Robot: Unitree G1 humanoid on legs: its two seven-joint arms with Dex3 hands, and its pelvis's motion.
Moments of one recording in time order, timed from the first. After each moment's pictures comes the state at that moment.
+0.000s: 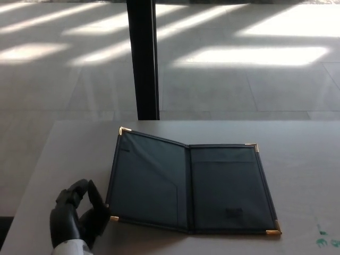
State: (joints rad) left_arm -0.09 -0.07 0.05 -0.17 -0.19 0.60 0.44; right_arm 0.28 -0.49 -0.82 0.86 0.47 -0.06 0.21
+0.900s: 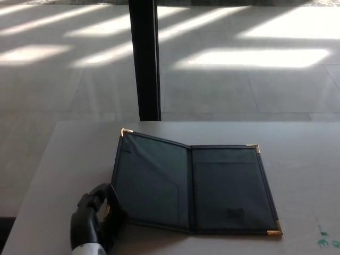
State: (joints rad) left_arm -0.09 -0.07 -0.01 -0.14 -0.32 0.58 0.44; right_arm 0.27 -0.49 -0.81 0.86 0.47 -0.06 0.21
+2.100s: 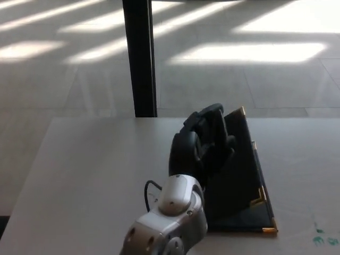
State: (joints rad) left_arm -0.47 -0.19 -0.36 -0.03 -0.34 0.47 0.42; right_arm 0.34 -0.48 -0.78 0.72 0.46 -0.04 0.21
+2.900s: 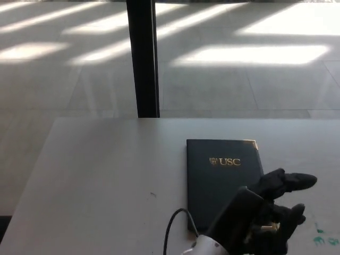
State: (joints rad) left_arm -0.38 0.08 -0.74 -0.10 -0.15 0.26 0.22; right_arm 0.31 -0.48 -0.75 0.71 0.45 -0.02 0.19
